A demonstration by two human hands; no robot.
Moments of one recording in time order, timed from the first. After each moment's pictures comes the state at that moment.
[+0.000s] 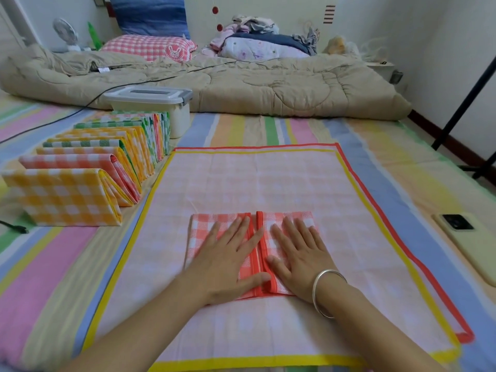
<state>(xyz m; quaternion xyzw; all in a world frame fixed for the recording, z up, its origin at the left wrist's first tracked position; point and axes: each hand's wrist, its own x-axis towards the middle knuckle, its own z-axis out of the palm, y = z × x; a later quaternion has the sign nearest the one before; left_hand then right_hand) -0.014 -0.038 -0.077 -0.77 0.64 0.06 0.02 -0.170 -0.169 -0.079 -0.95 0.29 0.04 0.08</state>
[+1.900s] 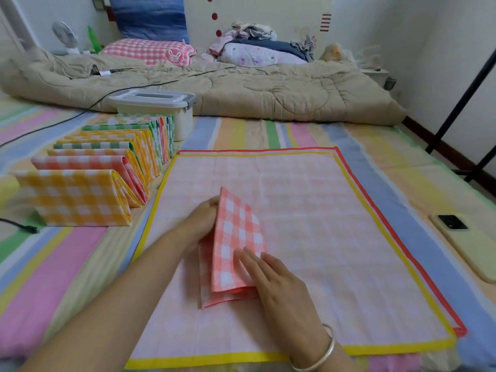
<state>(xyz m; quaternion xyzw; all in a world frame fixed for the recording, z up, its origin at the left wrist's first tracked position) 0.034 -0.058 -0.027 -0.72 0.21 0.39 -0.54 -0.167 -0.082 -0.083 -0.95 0.18 -0.27 0.04</state>
